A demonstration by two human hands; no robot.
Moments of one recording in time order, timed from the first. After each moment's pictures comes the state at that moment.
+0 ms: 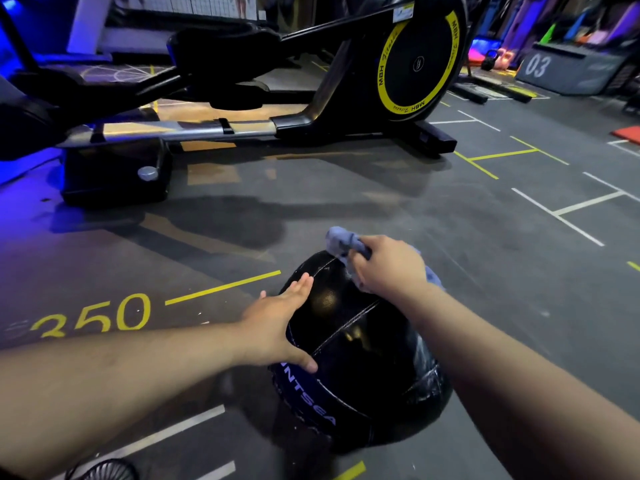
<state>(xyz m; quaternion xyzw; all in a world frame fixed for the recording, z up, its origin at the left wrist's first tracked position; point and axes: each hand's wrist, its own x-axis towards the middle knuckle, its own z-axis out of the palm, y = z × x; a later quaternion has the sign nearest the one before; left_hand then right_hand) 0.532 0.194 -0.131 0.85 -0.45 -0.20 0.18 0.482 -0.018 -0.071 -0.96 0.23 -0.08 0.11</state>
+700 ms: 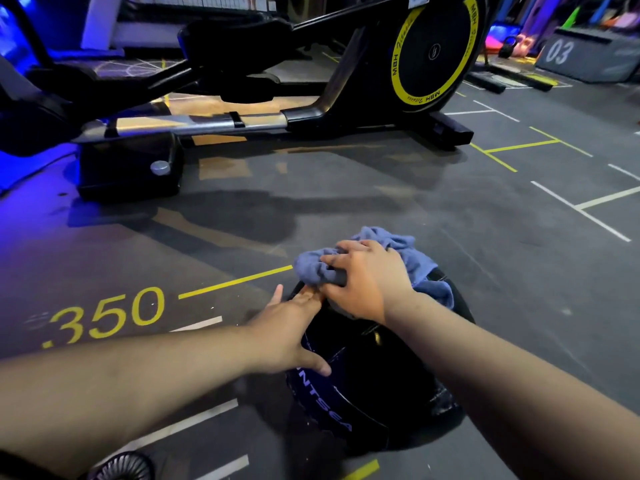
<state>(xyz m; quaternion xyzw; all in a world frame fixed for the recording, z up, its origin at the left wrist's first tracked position) 0.528 0.194 -0.133 0.85 -0.48 -0.18 0.13 0.485 0.022 -0.089 -1.00 0.06 -0.05 0.02</state>
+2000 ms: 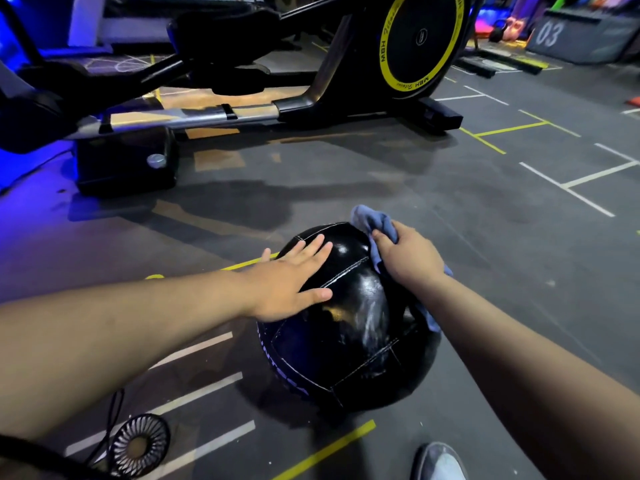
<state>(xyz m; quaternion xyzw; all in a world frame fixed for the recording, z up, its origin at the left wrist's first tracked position) 0.527 0.199 -0.093 0.84 -0.50 -0.20 0.04 0.438 -0.014 -0.085 -0.90 0.31 -0.11 0.28</state>
